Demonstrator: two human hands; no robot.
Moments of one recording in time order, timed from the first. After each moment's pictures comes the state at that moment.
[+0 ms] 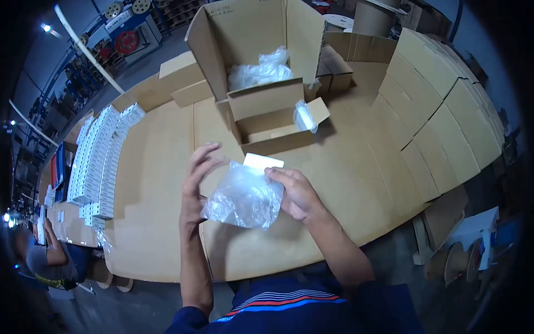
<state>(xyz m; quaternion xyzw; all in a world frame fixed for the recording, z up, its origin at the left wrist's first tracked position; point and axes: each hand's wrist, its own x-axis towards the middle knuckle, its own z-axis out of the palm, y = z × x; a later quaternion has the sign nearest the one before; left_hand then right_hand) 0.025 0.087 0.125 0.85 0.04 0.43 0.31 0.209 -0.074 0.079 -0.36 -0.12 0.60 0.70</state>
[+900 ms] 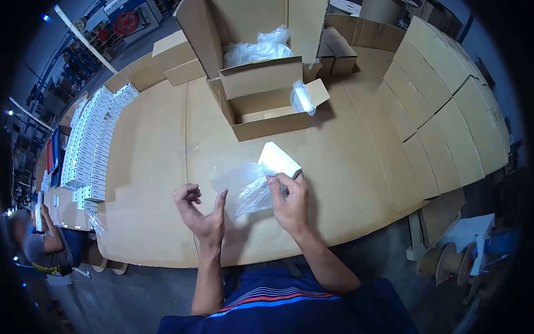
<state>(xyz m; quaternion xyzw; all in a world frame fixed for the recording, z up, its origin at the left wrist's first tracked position) 0.015 -0.013 0.057 0.72 0.35 0.54 0.27 0.169 -0.112 0.044 -0.72 -0.33 0.14 0.60</state>
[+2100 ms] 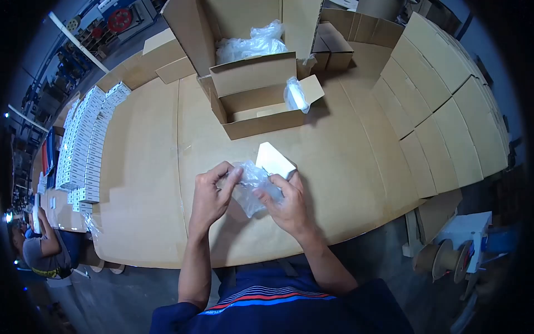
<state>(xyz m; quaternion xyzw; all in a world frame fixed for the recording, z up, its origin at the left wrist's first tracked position) 0.059 0.021 0.090 0.82 0.27 0.26 0.44 0.187 -0.124 0.031 -0.72 -0.43 0.10 0.54</state>
